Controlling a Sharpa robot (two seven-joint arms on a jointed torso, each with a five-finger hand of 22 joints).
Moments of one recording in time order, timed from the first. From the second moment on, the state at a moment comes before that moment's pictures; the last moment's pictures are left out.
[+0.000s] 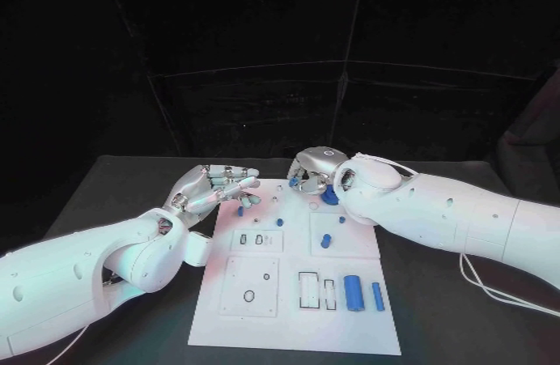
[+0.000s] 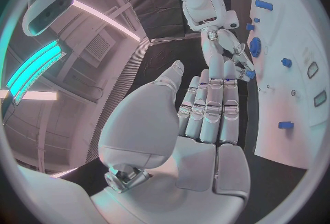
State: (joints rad) left arm 1.14 -0.93 -0.02 1.64 -0.14 -0.25 0.50; left_hand 1.37 -0.02 0.09 0.09 0.12 0.96 0.21 0.09 0.07 1.11 0.15 0.09 0.07 1.21 0.07 0.47 0.41 0.17 0.94 0.18 0.46 0.20; right arm 1.29 -0.49 -0.06 1.18 -1.60 -0.29 -0.09; right_hand 1.21 0.03 0.50 -0.20 0.05 1.06 0.16 0.07 0.07 1.15 0.09 0.07 0.06 1.44 0.00 0.85 0.47 0.17 1.11 0.11 1.14 0.67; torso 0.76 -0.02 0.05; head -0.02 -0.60
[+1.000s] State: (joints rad) left arm 1.14 -0.91 -0.02 1.63 -0.14 -0.25 0.50; left_hand 1.37 -0.02 0.09 0.09 0.12 0.96 0.21 0.09 0.07 1.11 0.15 0.09 0.07 1.21 0.08 0.47 0.41 0.17 0.94 0.19 0.46 0.20; right arm 1.29 -0.39 -0.06 1.09 -1.59 -0.27 -0.09; right_hand 1.20 0.02 0.52 -0.18 0.05 1.05 0.16 0.06 0.07 1.14 0.10 0.07 0.06 1.44 0.00 0.85 0.47 0.17 1.11 0.11 1.14 0.67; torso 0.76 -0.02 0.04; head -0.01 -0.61
